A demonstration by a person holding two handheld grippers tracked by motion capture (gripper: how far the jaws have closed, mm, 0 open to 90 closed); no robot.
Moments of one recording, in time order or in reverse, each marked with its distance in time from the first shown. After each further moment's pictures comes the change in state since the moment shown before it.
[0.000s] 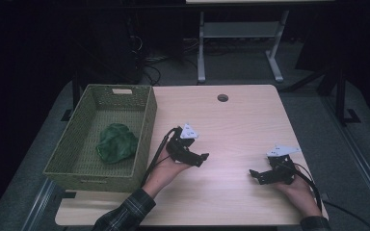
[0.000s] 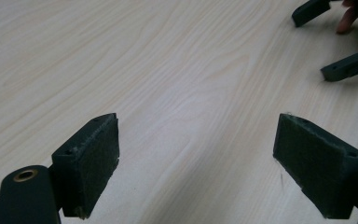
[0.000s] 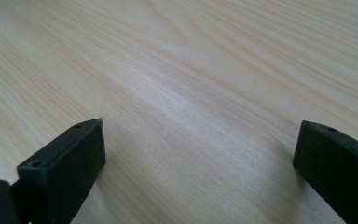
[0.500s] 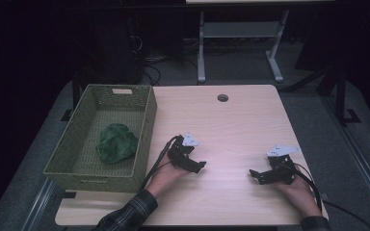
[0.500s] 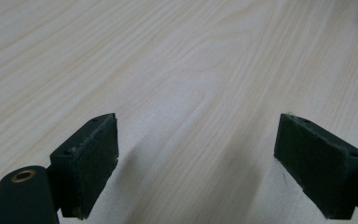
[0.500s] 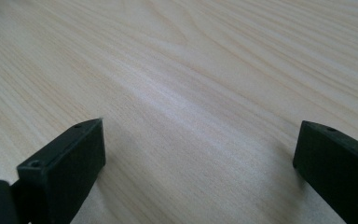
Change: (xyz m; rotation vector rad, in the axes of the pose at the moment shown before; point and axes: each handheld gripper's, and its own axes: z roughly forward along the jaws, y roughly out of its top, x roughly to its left) left arm 0.008 -0.035 0.035 0.087 -0.010 -0.004; right arm 0.000 0.000 0.000 0.001 0.000 -0.001
